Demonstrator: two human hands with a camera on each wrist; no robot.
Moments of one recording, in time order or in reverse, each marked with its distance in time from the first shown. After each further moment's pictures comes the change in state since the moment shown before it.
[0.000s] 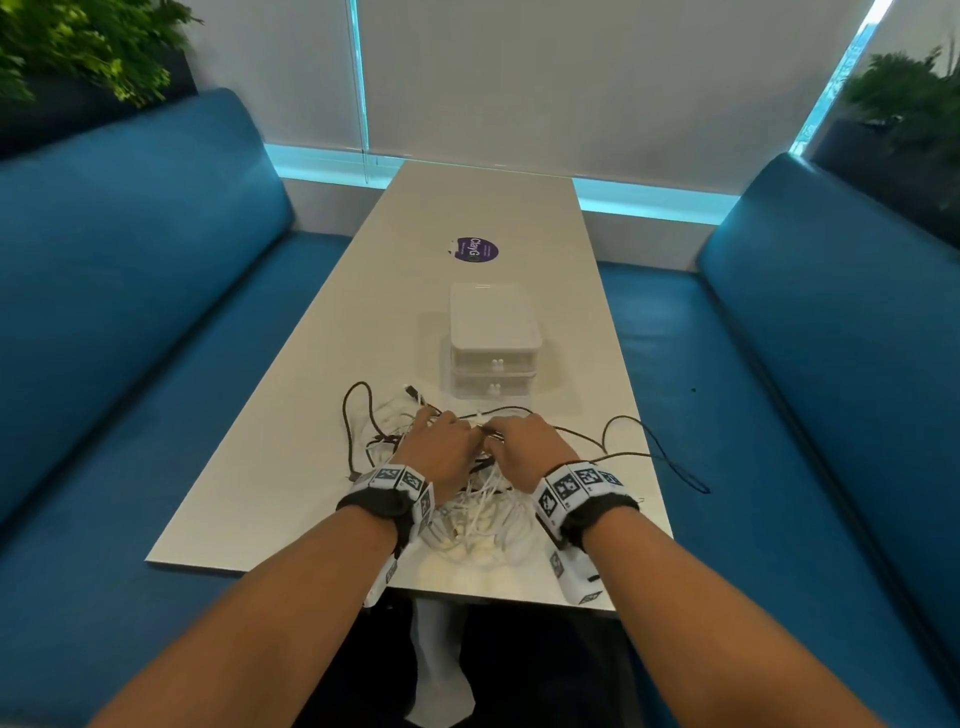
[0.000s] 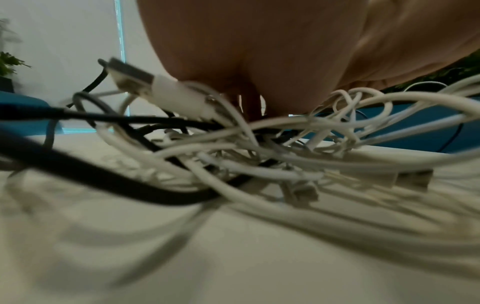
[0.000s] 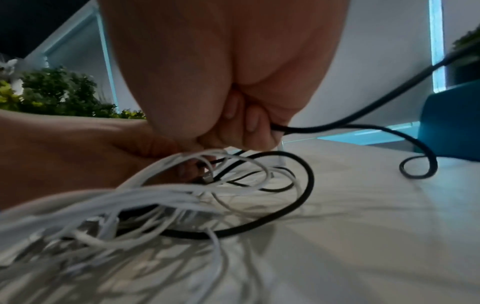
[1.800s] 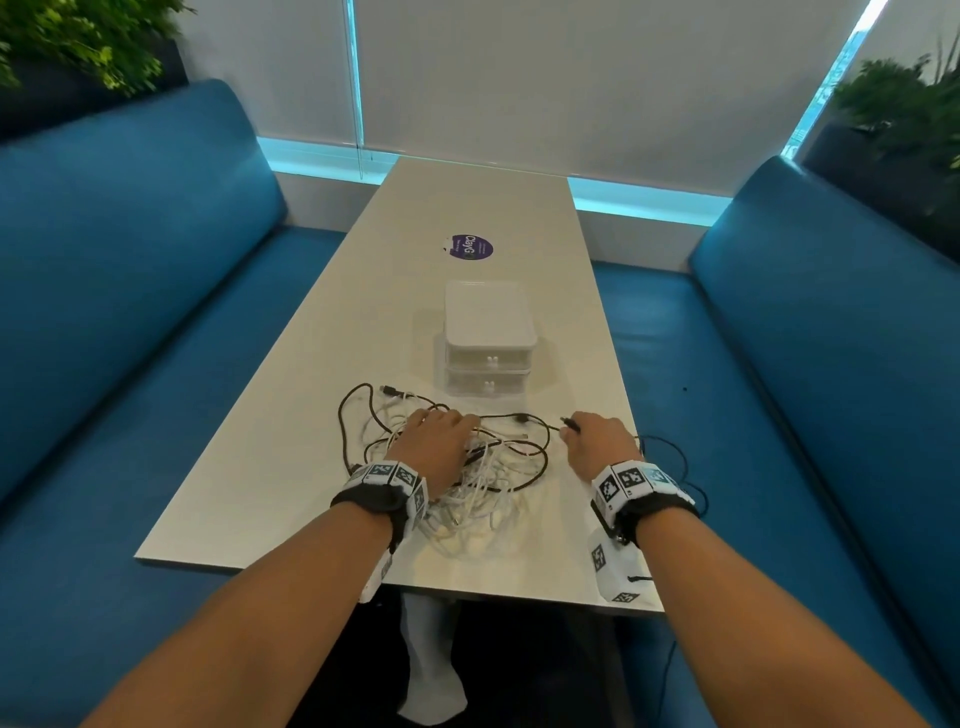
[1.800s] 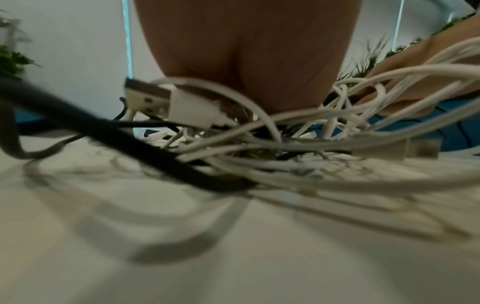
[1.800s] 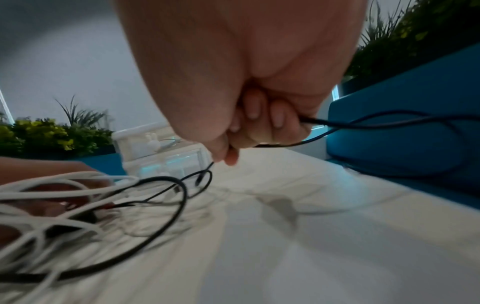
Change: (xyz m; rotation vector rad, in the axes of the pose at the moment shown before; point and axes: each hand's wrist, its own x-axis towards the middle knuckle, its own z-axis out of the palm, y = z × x) left_hand 0.004 -0.006 0.014 -0.123 0.043 -0.009; right_hand -0.019 0.067 -0.024 -0.063 0.114 0.399
